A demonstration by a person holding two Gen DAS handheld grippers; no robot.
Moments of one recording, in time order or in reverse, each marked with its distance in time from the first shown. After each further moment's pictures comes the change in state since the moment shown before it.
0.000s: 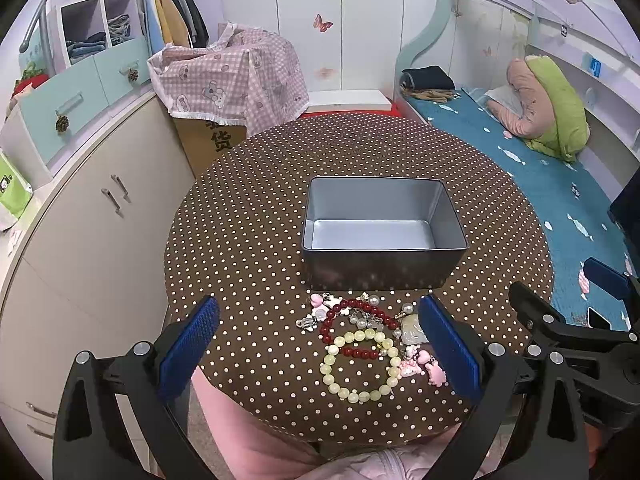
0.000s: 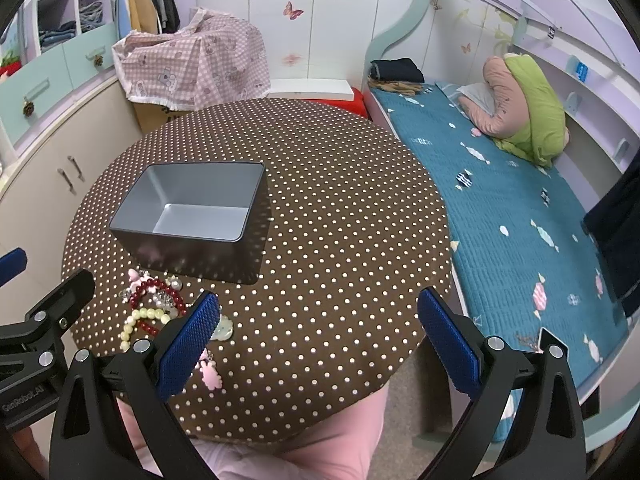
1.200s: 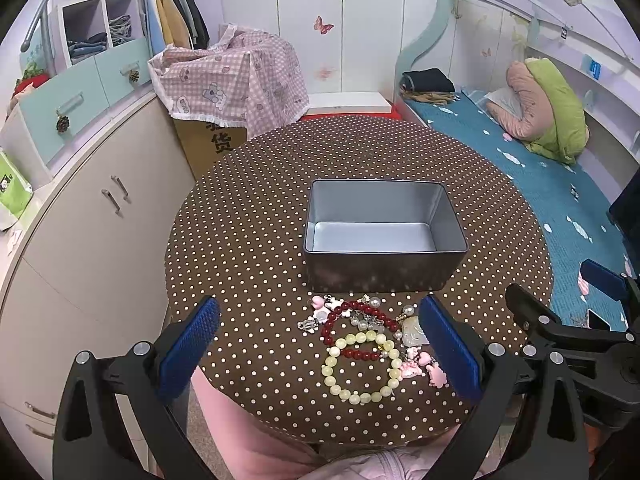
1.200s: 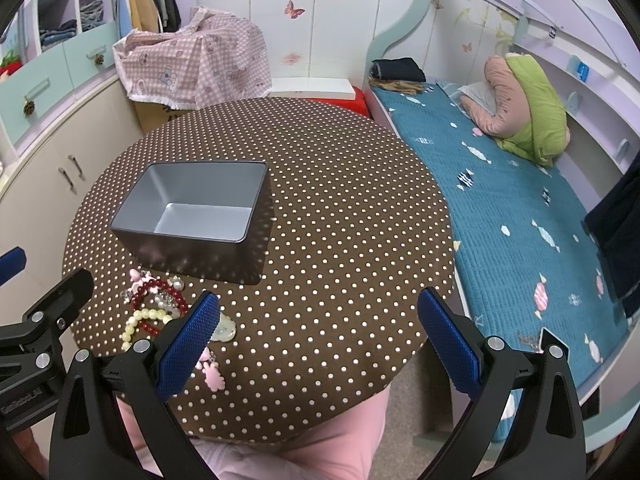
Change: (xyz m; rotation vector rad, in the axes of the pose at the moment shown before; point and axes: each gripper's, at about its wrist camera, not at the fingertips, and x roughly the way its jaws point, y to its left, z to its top) left arm -0.001 -0.002 -0.001 0.001 -0.008 0.001; right arm -0.002 -0.003 0.000 0.001 0.000 0.004
